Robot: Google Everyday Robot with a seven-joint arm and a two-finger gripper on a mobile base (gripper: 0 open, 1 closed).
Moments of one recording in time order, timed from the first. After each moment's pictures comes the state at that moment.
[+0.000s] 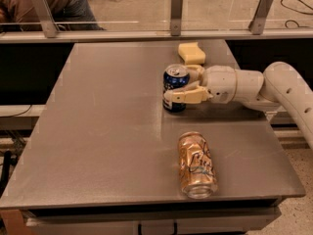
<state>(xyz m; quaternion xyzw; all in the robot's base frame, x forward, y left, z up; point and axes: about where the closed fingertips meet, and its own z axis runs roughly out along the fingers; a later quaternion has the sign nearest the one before) 0.572 -0.050 0.896 -0.49 0.49 0.45 0.56</state>
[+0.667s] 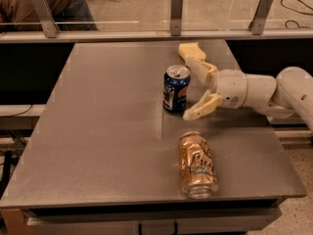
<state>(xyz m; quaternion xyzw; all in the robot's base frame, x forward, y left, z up) 0.558 -0.070 0.892 -0.48 0.51 0.43 0.57</state>
